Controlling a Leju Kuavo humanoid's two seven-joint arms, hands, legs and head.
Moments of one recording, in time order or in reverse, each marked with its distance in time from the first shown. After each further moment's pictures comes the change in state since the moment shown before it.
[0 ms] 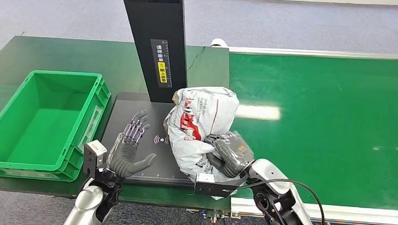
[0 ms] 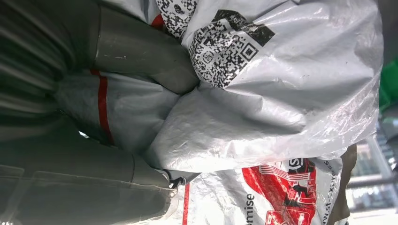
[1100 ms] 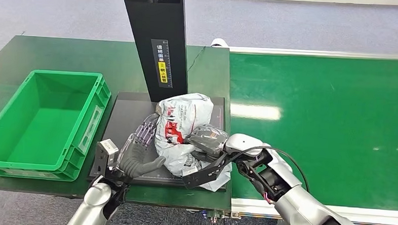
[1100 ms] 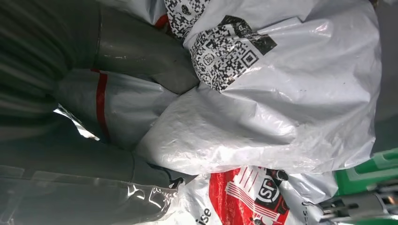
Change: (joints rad) left arm -0.050 0.012 -0.074 0.085 0.021 -0.011 -0.018; right arm -0.418 0.045 0.366 0.530 -0.093 0.025 -0.171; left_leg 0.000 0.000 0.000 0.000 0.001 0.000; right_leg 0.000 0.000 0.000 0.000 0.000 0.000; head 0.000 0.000
